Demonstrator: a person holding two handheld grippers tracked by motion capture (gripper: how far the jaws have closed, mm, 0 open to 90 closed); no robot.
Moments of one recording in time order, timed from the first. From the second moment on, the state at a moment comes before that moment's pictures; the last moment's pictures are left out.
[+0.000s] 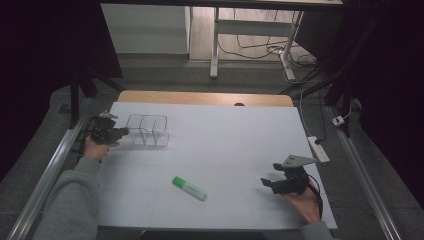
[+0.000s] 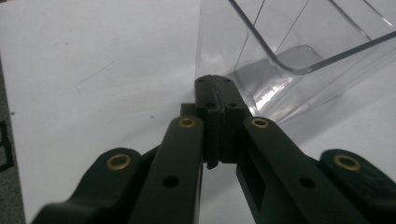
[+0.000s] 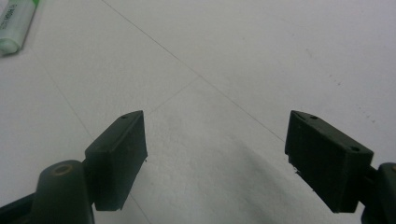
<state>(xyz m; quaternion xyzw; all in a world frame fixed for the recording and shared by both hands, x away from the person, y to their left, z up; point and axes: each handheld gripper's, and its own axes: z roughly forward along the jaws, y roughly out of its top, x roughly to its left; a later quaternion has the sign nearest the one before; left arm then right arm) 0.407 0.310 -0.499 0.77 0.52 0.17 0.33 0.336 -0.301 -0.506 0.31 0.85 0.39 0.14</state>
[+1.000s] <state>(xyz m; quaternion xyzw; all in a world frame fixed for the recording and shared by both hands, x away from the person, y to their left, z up) 0.418 0.271 -0.496 0.78 0.50 0.15 0.34 0.336 -0.301 -0.507 0.31 0.86 0.39 0.14</state>
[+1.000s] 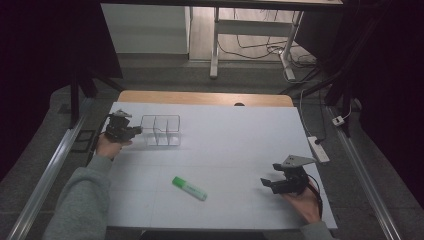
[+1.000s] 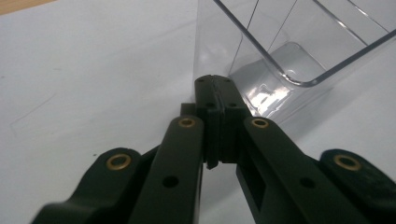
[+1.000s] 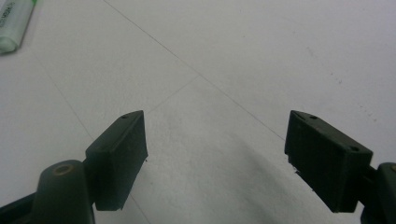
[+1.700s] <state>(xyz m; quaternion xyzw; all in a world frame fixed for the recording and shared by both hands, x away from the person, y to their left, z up) 0.429 0.243 -0.492 0.79 0.48 0.15 0.34 0.336 -0.300 -0.507 0.31 0.86 0.39 0.14</state>
